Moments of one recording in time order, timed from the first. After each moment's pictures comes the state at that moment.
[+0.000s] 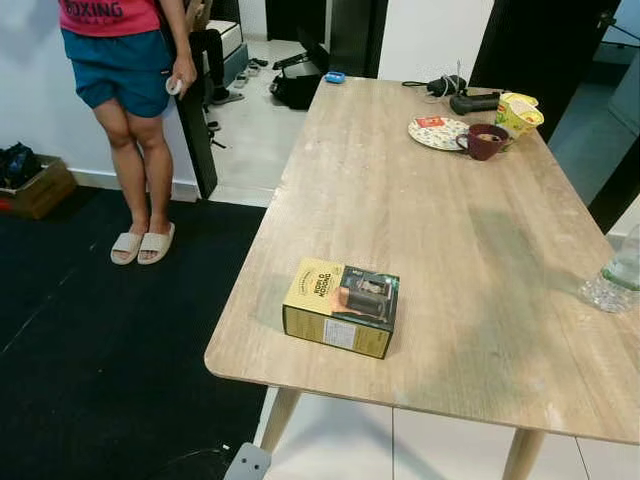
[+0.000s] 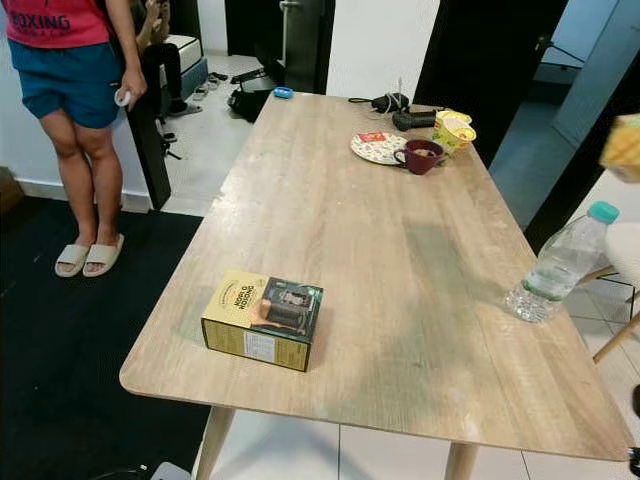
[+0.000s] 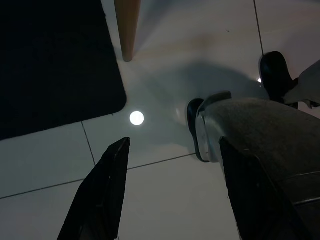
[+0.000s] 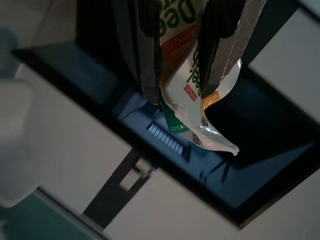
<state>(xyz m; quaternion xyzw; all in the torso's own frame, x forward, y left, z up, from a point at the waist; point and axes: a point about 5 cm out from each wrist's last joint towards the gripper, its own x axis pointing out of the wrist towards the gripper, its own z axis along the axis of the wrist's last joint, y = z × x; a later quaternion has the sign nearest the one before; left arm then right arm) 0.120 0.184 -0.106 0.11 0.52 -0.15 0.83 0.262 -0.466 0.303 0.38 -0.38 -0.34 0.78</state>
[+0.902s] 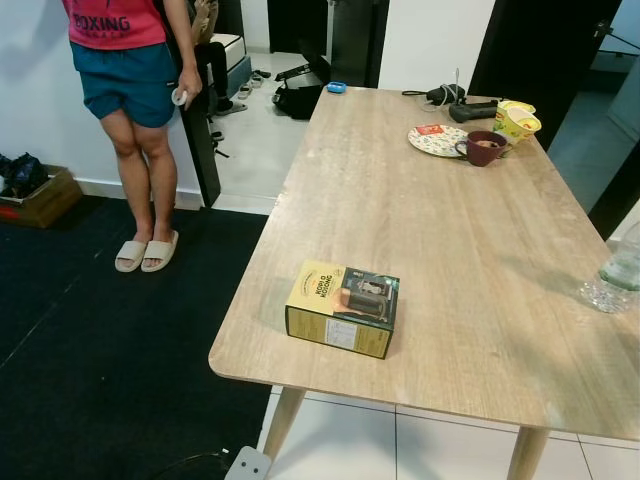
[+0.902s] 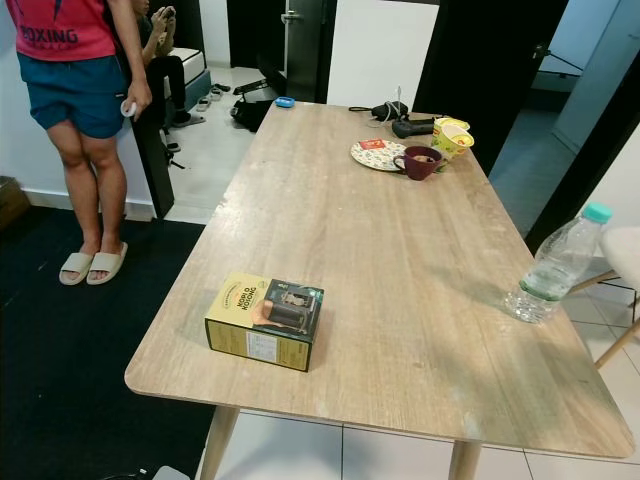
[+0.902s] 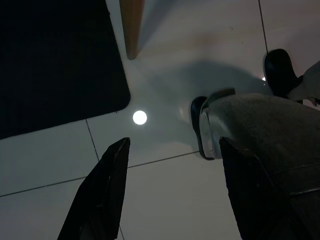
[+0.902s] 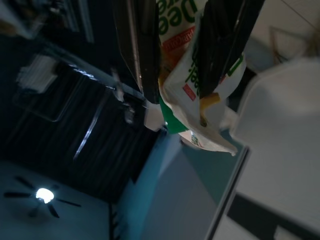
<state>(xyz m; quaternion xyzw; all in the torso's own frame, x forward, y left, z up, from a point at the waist) 0.117 0.184 -0.107 0.11 0.53 -0.15 0.83 0.181 -0.506 0.238 -0.30 0.02 -0.58 0.76</state>
